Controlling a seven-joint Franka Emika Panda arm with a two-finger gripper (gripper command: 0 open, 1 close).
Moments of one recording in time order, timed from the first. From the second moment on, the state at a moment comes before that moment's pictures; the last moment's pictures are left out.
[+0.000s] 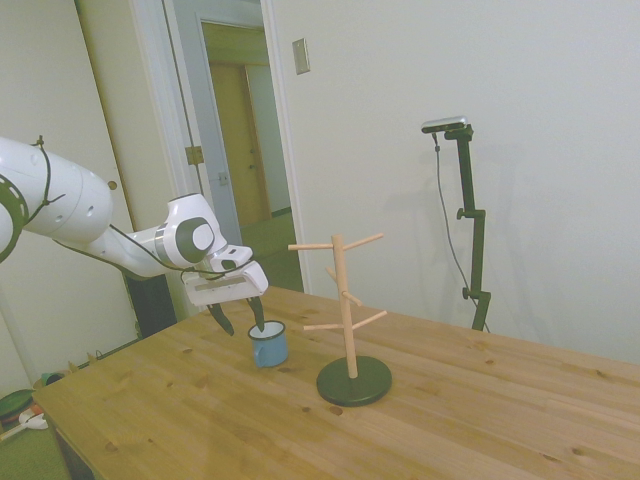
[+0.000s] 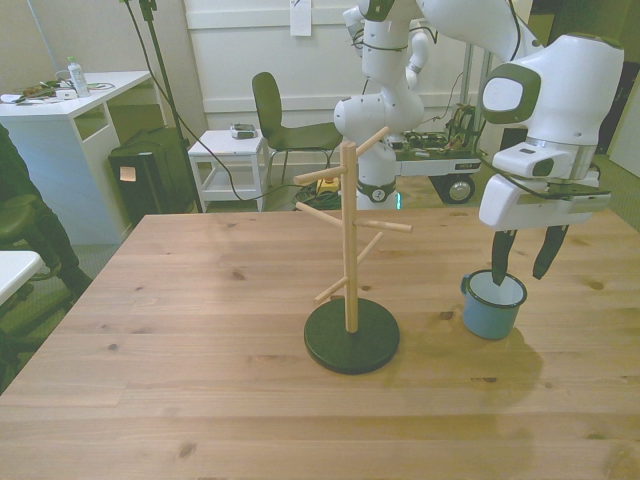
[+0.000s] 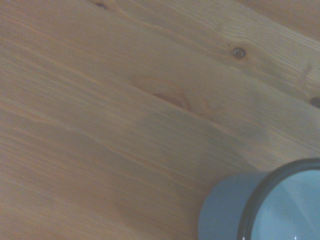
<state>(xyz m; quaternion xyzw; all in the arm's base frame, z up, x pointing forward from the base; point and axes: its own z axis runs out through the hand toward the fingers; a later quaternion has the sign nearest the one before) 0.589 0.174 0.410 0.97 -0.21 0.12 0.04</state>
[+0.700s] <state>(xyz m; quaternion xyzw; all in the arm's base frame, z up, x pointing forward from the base) 0.605 0.185 0.389 0.97 -0.20 0.11 0.05</state>
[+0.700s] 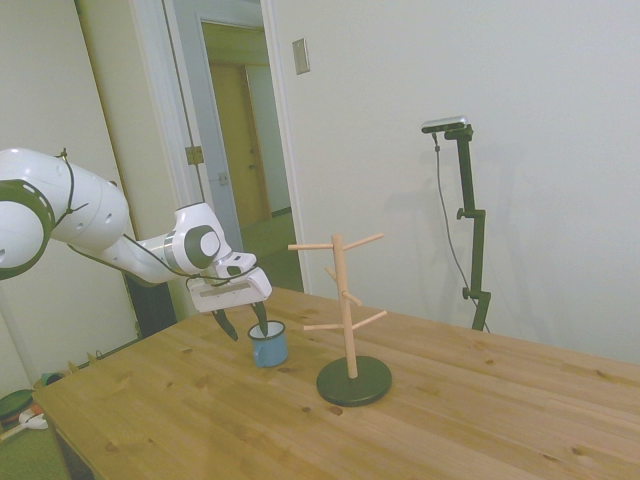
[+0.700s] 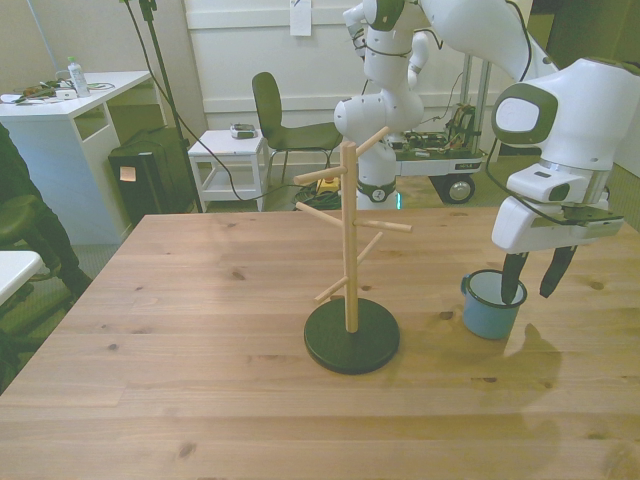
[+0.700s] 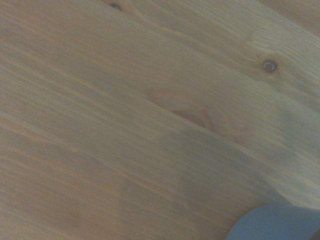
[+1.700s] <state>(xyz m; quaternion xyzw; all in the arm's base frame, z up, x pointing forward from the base) 0.595 0.179 0.381 0.97 -0.20 0.11 0.05</state>
